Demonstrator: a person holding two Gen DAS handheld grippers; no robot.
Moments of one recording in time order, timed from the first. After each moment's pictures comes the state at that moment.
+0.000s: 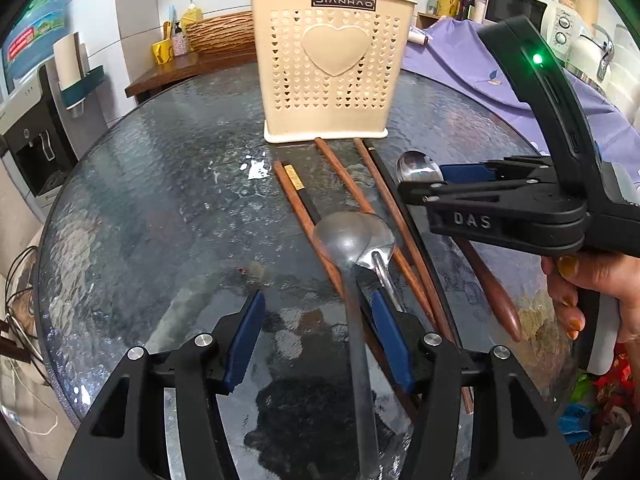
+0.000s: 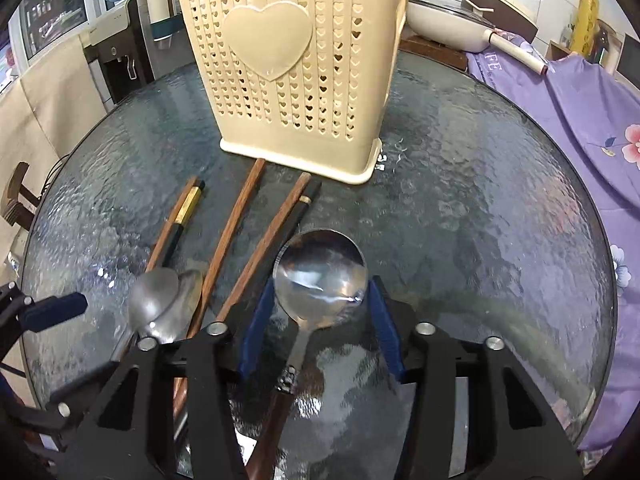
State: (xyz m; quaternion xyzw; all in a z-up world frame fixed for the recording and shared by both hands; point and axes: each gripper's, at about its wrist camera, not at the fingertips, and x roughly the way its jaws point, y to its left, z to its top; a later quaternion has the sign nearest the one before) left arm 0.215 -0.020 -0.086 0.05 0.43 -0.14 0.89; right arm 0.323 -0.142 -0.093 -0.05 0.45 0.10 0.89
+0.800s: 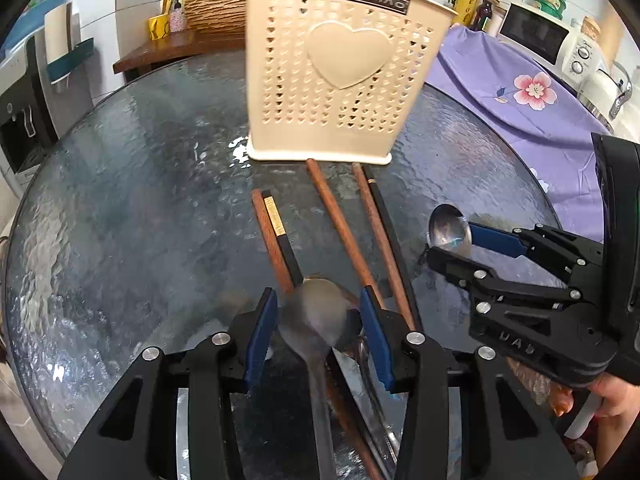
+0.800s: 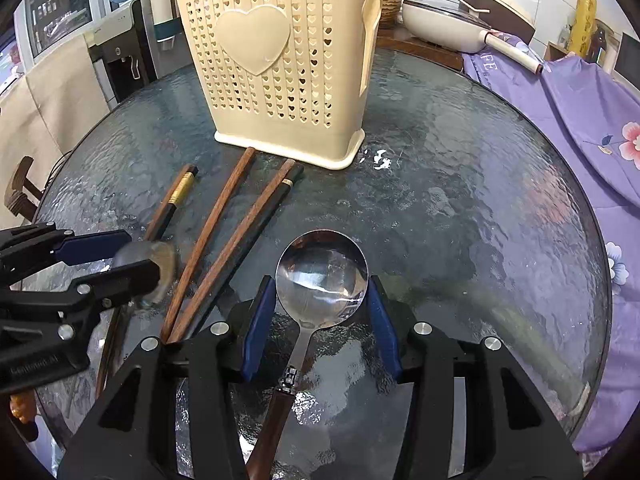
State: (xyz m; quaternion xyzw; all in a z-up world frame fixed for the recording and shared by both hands) left arm 0.261 -0.026 -0.084 -0.01 0.46 -0.15 0.88; right arm 0.306 -0.163 -0.094 -0.05 0.44 0.11 0.89
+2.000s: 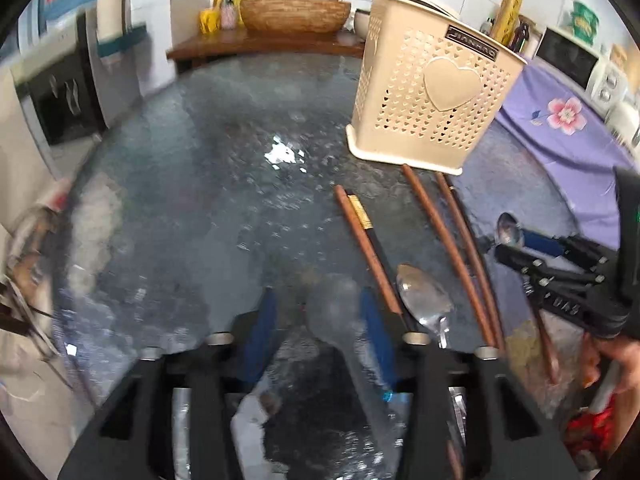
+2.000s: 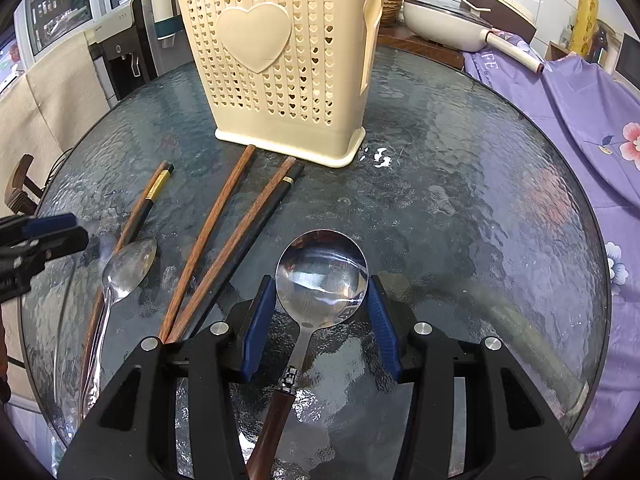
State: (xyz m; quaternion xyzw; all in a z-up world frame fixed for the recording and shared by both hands) left arm 0.243 0.046 -0.074 -0.01 0.45 -0.09 0.89; right arm 0.306 -0.163 -0.092 -0.05 0.45 0.11 0.89
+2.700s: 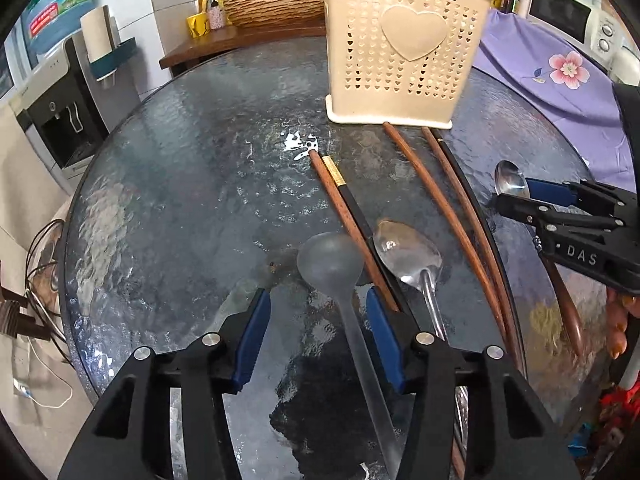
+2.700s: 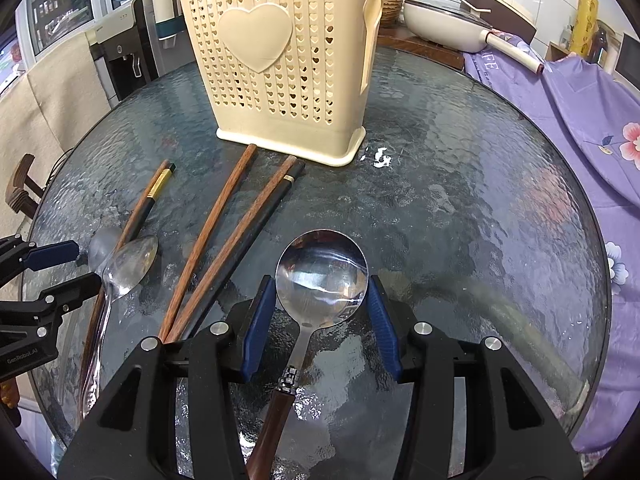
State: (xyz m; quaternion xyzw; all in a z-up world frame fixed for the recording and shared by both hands) left arm 0.233 0.003 -0.089 0.05 0.47 -0.08 0.88; right arm 0.305 -0.164 -0.091 -0.05 0.45 0.11 0.89
